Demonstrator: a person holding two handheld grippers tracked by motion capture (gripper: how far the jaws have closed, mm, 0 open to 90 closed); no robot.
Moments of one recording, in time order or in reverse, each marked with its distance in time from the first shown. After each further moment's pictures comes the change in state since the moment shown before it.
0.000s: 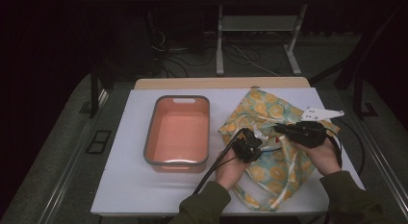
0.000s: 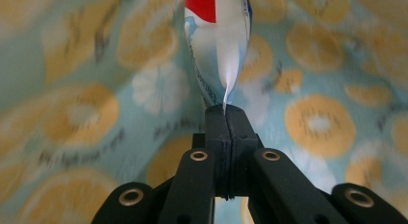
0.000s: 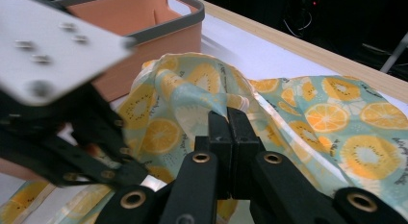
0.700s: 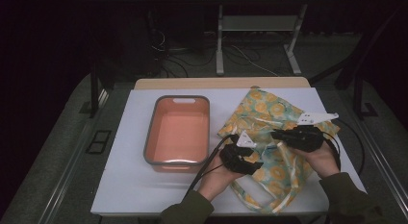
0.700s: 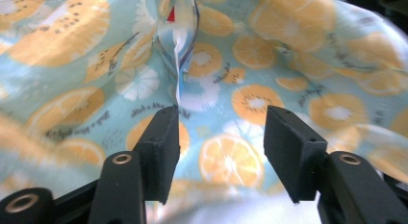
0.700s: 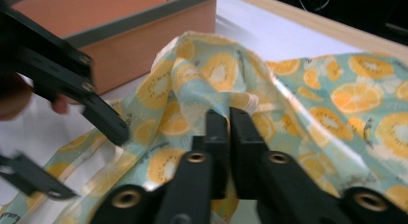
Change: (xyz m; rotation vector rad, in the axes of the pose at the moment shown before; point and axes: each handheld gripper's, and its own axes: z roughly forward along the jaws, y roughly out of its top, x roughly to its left) left arm -0.013 -0.037 -0.062 -0.127 -0.093 0.041; right arm 0.007 -0.008 0.005 0.070 0.041 0.024
